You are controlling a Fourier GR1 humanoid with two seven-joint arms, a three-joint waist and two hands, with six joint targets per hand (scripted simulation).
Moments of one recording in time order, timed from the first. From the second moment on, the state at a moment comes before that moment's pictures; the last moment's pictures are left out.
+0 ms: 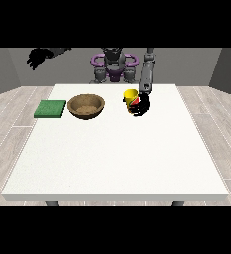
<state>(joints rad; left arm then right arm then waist) -0.50 0.09 0.20 -0.70 -0.05 0.31 -0.69 -0.19 -0.31 -0.34 -1.67 -0.39 0.28 0.05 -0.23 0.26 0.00</state>
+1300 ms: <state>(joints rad) -0.93 0.02 -0.44 -0.46 -0.95 0.56 0.30 -0.22 -0.41 -0.42 -1.20 -0.41 0.39 0.02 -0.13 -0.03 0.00</state>
